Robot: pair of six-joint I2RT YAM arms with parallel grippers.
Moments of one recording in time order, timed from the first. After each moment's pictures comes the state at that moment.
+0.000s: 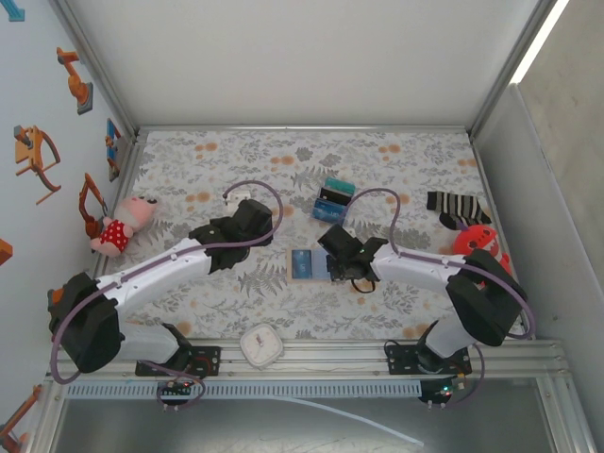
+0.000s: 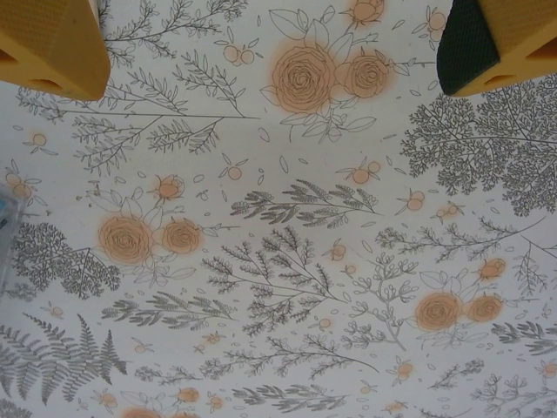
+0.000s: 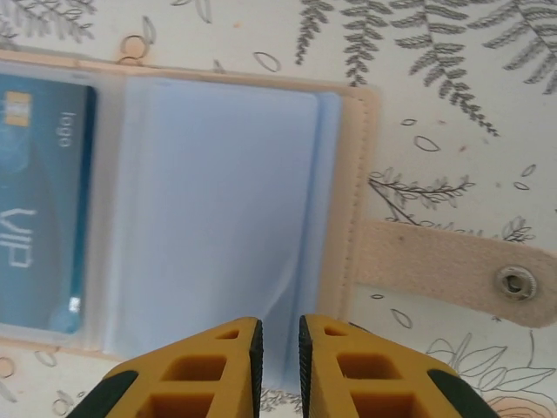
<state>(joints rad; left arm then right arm) -0.82 1.33 0.90 -0.50 -0.61 -0.61 0.85 1.51 0.80 -0.49 0.18 0.66</state>
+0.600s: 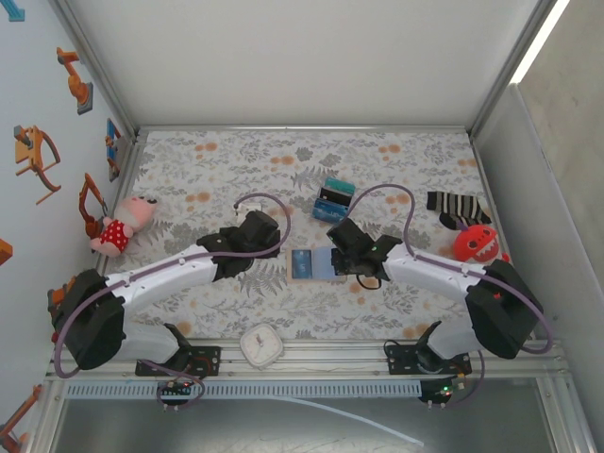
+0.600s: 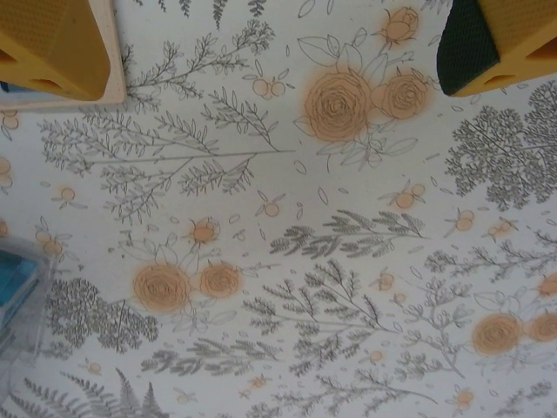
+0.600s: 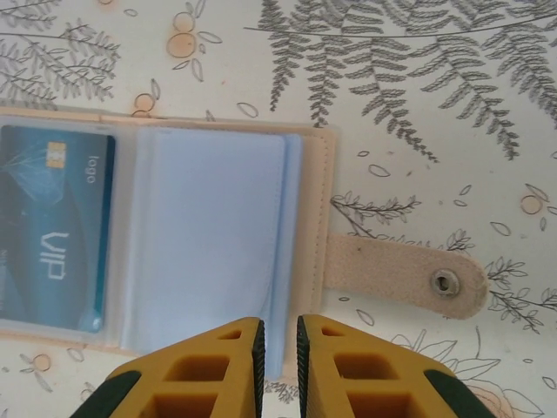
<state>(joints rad) -0.87 1.34 0.81 -0.43 -0.53 -0.59 0.81 1.41 0.80 -0.50 0.14 0.64</state>
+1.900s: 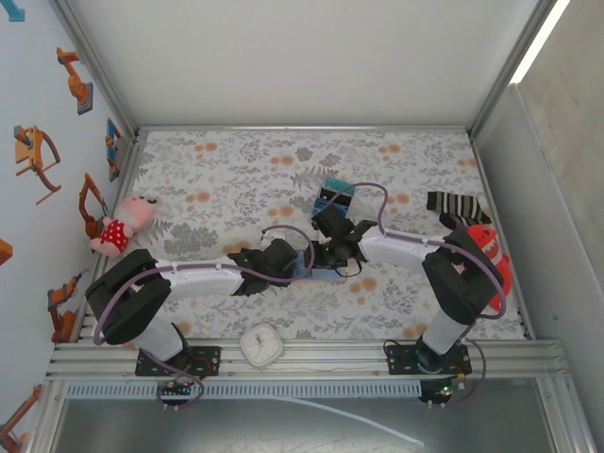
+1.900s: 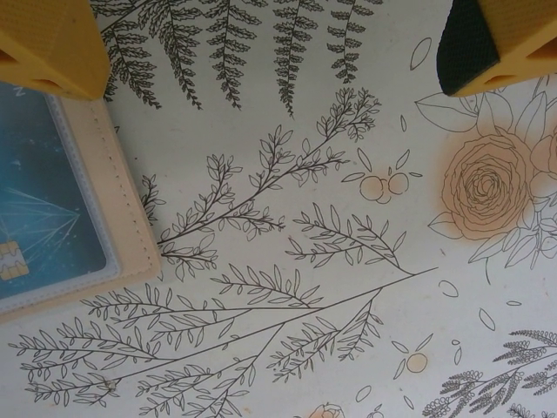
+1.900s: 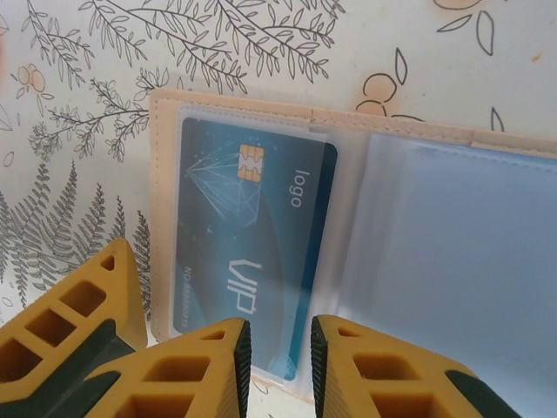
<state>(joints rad) -1.01 1.55 0.71 -0.26 -0.51 -0.52 0.77 1.68 0.96 -0.38 -0.25 0.66</state>
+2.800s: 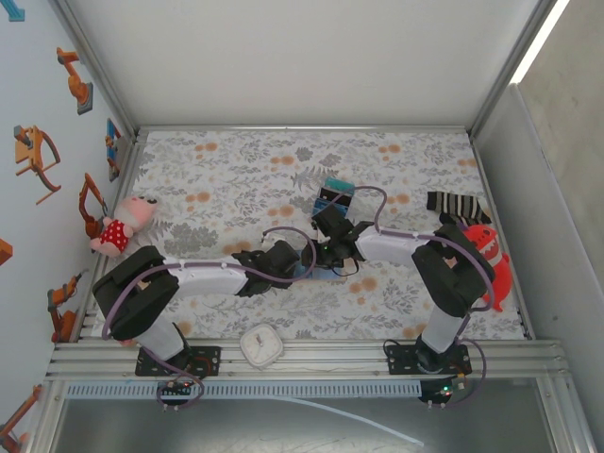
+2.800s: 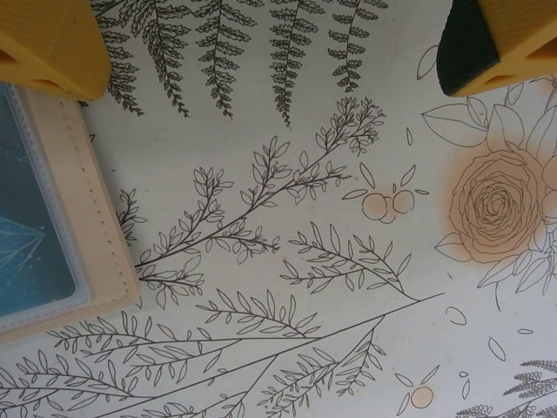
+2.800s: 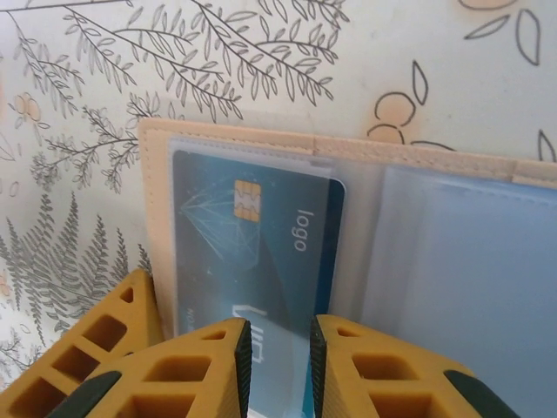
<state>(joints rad) -1.01 1.59 0.72 -0.28 -0.52 -0.55 0.75 1.74 0.94 -0.28 -0.31 0.73</state>
